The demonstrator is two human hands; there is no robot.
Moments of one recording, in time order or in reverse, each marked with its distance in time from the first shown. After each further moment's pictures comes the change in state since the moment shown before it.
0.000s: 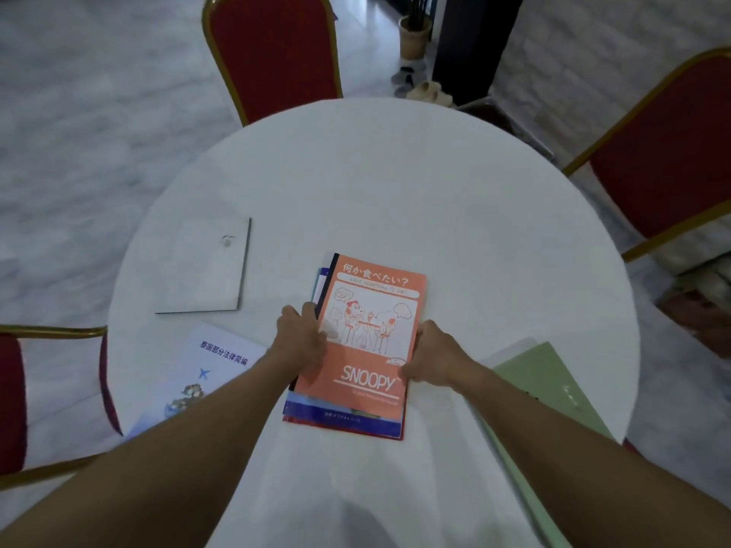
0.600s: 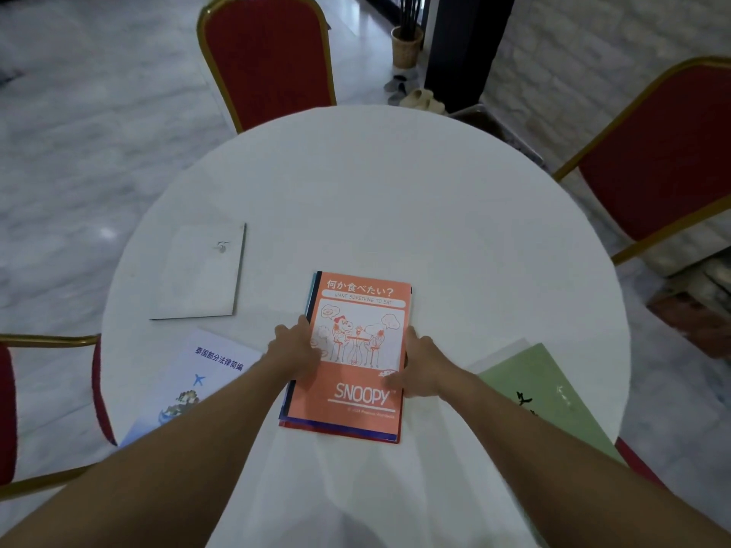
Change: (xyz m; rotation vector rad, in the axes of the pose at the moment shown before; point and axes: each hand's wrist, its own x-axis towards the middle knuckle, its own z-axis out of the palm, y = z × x) left_hand -0.003 -0.005 0.000 0.018 -0.155 -0.084; right_hand -0.008 -0.006 0.012 -0.093 -0.060 -0.032
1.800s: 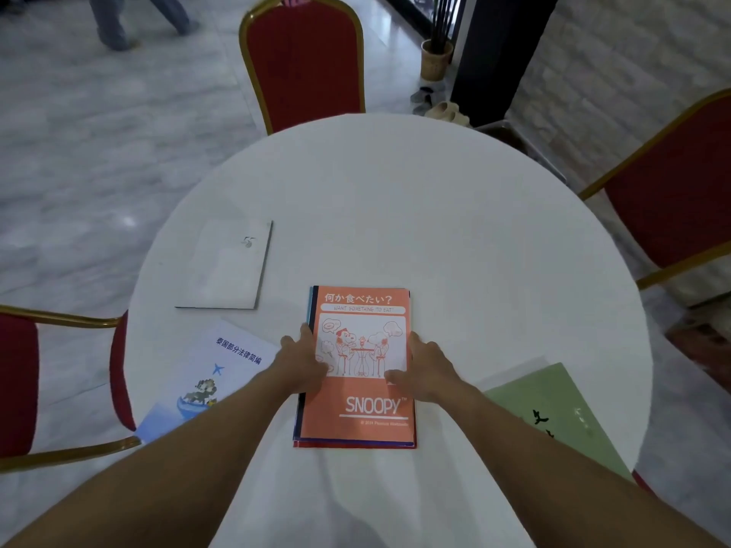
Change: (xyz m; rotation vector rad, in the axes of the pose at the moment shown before) left_hand -0.017 -0.026 0.001 -0.141 -0.034 -0.045; right_hand 0.015 -0.008 0.022 -0.062 0.120 -0.064
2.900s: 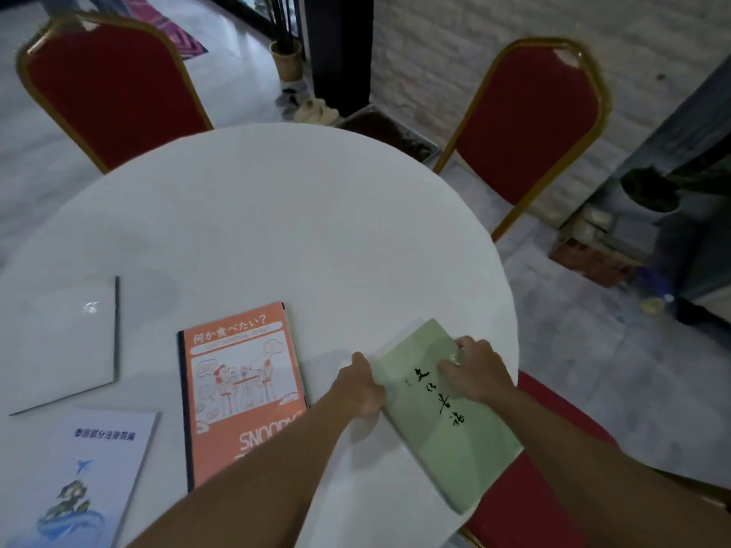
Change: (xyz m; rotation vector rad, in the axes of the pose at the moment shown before) left_hand -0.040 0.179 0.155 0.152 -0.299 0.221; right_hand -0.090 0.191 -0.104 0.171 0.300 0.447
